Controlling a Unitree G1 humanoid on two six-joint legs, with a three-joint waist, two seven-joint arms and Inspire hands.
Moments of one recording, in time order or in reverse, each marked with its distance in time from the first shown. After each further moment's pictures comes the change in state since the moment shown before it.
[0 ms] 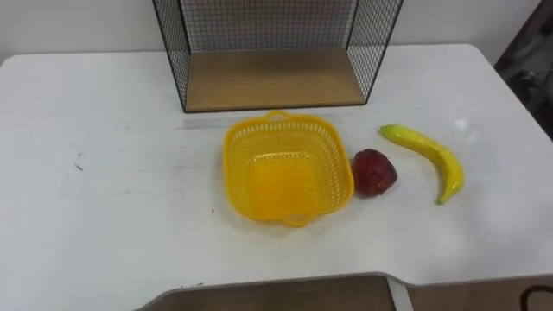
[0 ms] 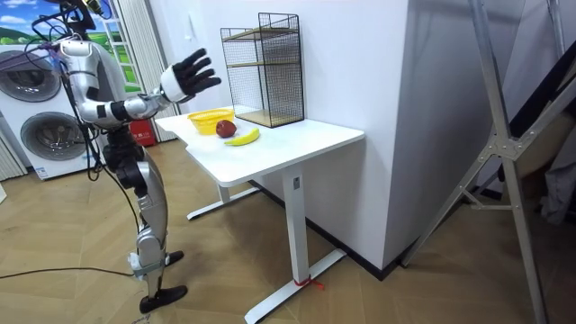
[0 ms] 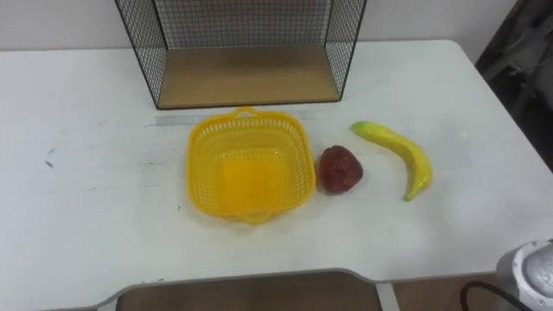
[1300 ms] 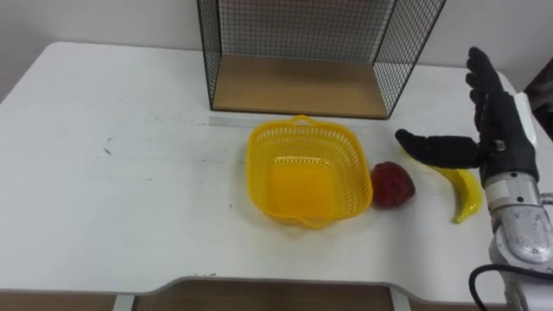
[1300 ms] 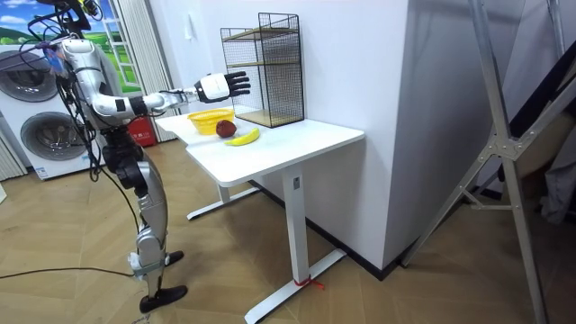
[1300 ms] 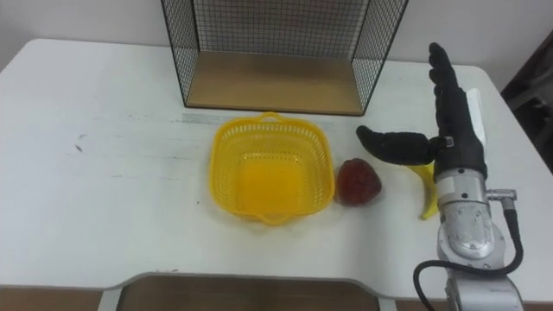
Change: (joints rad) left arm -0.008 0.006 -0.067 -0.039 0.043 0.005 -0.007; right arm -0.100 -0.034 0.242 0.136 -0.142 0.084 0.642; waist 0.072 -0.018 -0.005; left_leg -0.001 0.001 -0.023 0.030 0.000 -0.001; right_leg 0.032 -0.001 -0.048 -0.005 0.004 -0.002
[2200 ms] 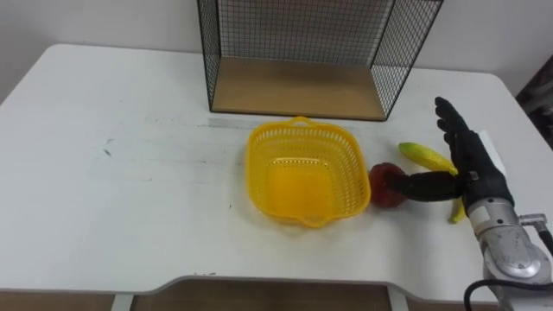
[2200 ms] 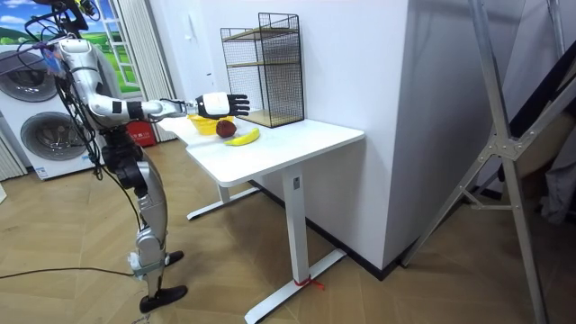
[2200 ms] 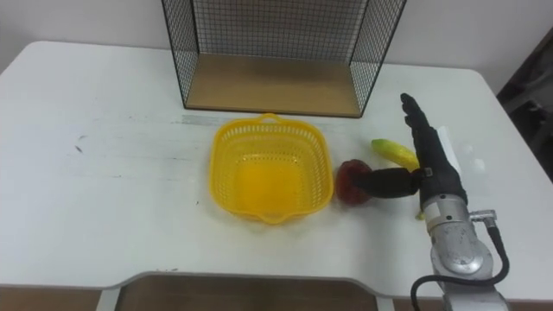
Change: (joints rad) left arm 0.005 0.005 0.000 0.001 -0.002 -0.001 0.000; right arm 0.025 0.000 0.038 0.108 -0.028 0.001 0.077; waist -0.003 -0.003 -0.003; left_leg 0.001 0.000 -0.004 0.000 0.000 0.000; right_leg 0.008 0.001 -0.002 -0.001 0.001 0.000
